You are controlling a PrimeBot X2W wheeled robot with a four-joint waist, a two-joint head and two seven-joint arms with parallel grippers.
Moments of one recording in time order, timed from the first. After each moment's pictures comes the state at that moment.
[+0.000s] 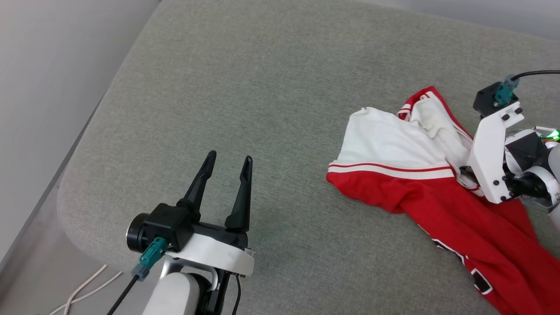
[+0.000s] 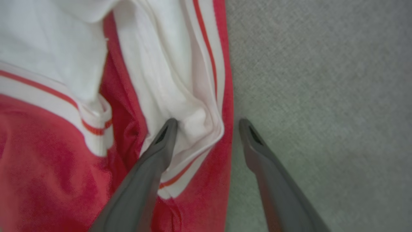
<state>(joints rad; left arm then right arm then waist) -0.19 0.06 -0.24 0.05 -0.26 -0.06 -0.26 -0.77 -0.57 0.58 0.41 0.58 0.13 0.96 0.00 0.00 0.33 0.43</state>
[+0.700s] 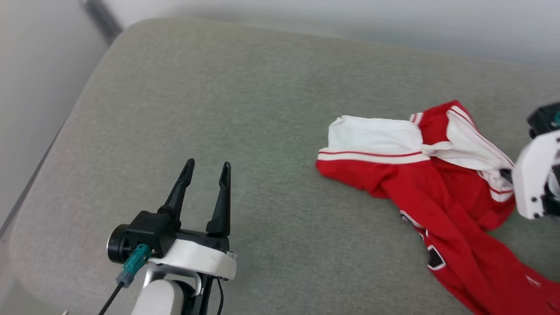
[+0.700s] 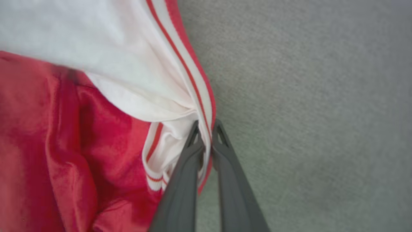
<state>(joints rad) -0.16 0.06 -0.18 0.05 -0.23 -0.06 -0.26 -0.68 -0.63 0.51 0.55 0.67 0.13 0.65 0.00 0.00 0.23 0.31</state>
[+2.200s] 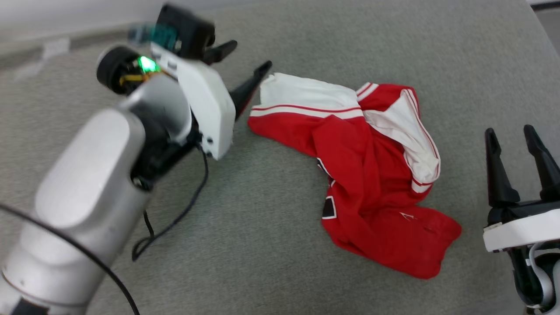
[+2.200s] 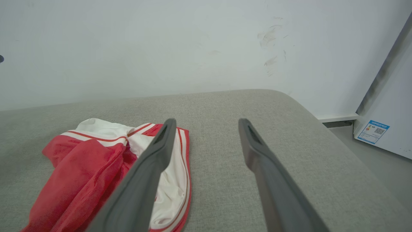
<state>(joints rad) -0.81 0.39 -0.51 0.06 -0.64 -0.13 0.43 -0.17 -0.22 -0.05 -0.03 0.30 0.13 -0.10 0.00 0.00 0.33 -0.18</state>
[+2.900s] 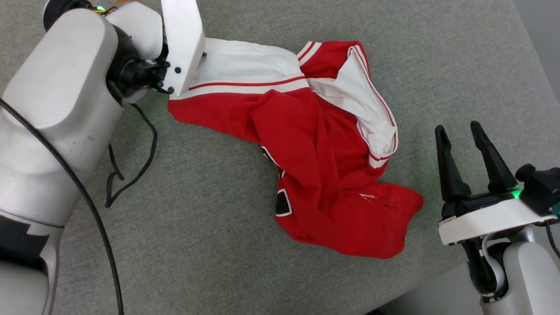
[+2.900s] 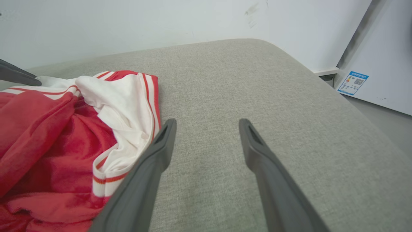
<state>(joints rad) -1.23 0.43 -0.71 0.53 -0.72 -0.13 0.92 -0.25 -0.13 0.05 0.10 0.30 0.13 -0.17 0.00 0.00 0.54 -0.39</state>
